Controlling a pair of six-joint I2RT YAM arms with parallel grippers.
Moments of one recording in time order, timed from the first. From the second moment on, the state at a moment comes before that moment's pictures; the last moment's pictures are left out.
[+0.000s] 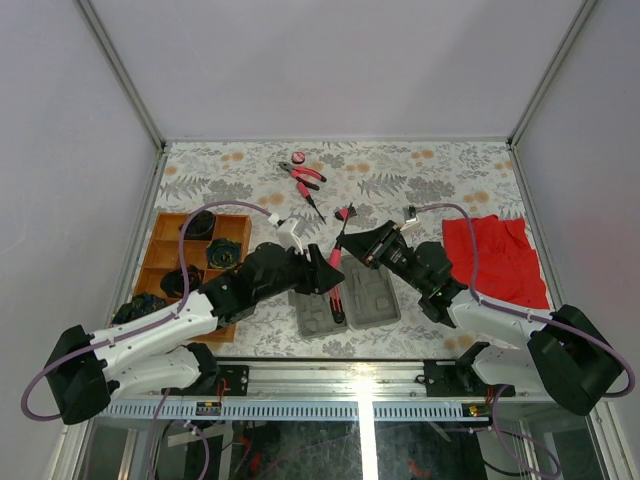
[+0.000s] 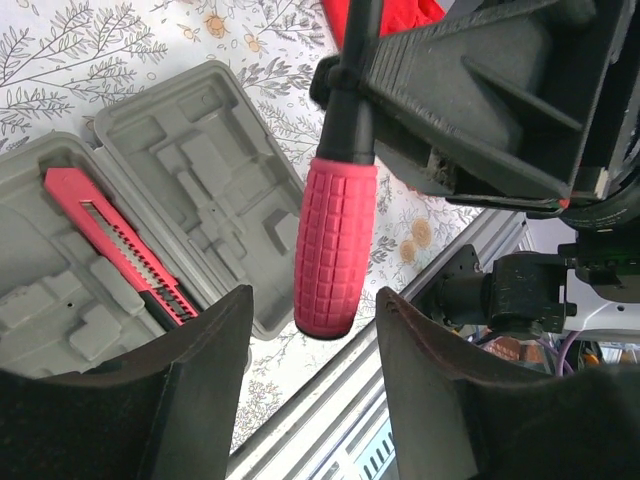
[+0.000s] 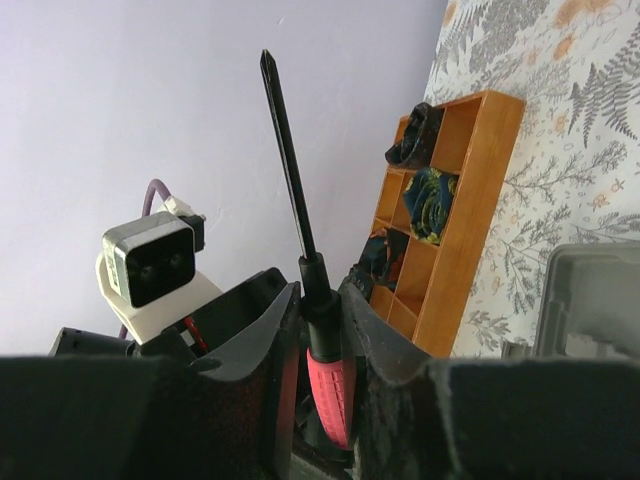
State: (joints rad) left arm -0.92 1.04 0.66 -0.01 0.02 -0.78; right arm 0.70 1.20 0.41 0.83 -0.13 1.29
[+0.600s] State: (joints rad) left arm -0.92 1.02 0.66 0.01 0.02 -0.78; right arm 0.70 1.21 0.41 0.83 -0.19 1.34
